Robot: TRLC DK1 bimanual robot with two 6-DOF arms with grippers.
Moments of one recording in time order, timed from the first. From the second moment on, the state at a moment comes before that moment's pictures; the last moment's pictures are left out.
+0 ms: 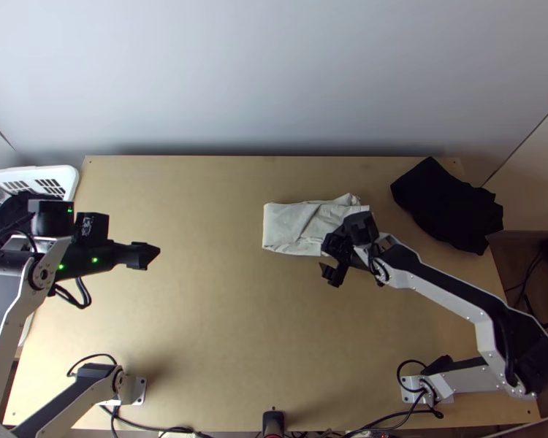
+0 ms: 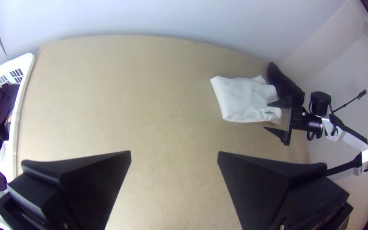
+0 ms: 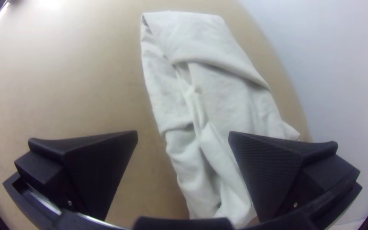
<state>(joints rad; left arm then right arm) -0.02 1.02 1.18 -1.06 0.34 -0.05 0.55 1.53 0.86 -0.19 -0.05 -0.68</state>
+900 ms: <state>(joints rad) 0.01 0.95 1.15 -1.10 0.34 -0.05 0.50 1.75 0.94 -0.01 0.06 -0.63</state>
